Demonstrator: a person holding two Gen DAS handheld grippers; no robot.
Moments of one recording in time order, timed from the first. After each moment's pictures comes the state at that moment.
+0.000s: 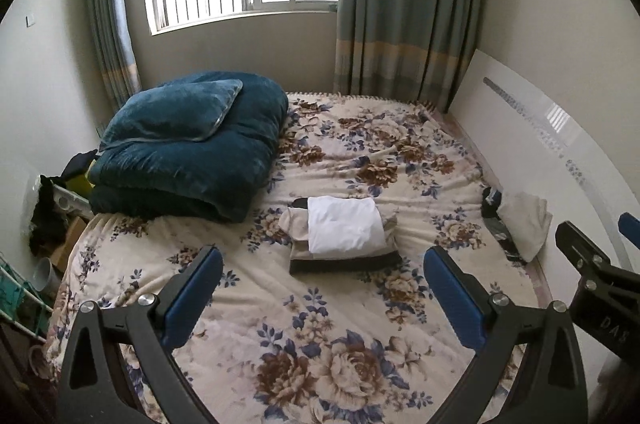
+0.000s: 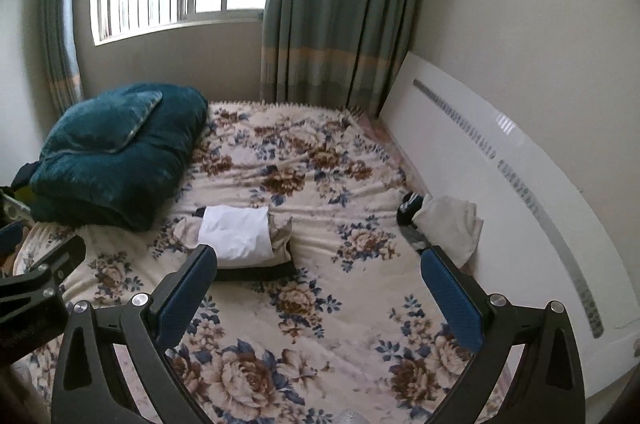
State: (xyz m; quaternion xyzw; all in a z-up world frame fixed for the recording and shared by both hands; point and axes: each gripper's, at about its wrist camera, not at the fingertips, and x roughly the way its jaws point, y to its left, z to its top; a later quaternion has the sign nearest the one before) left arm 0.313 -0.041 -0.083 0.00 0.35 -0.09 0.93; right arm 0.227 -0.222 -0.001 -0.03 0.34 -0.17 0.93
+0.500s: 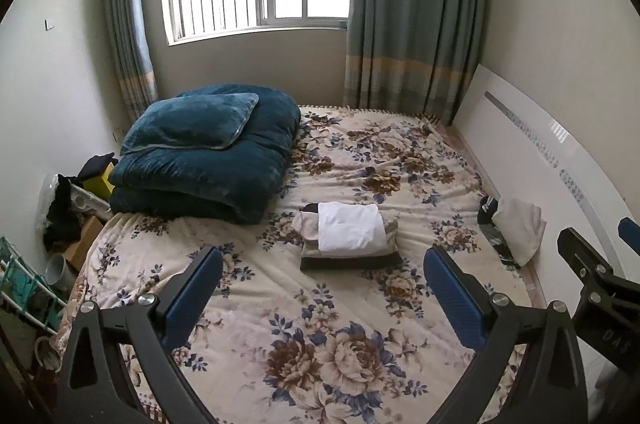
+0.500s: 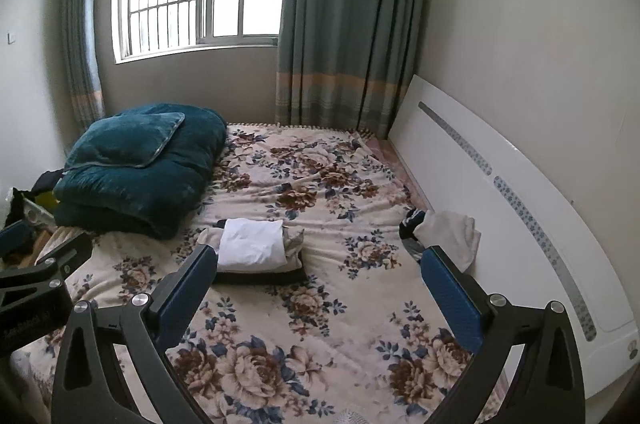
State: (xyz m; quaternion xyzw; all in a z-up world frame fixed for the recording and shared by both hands) left arm 0.258 -0.028 -0.046 0.00 0.33 -0.06 0.94; right arm 0.146 -0.207 0.055 -0.02 0.31 -0.14 0.94
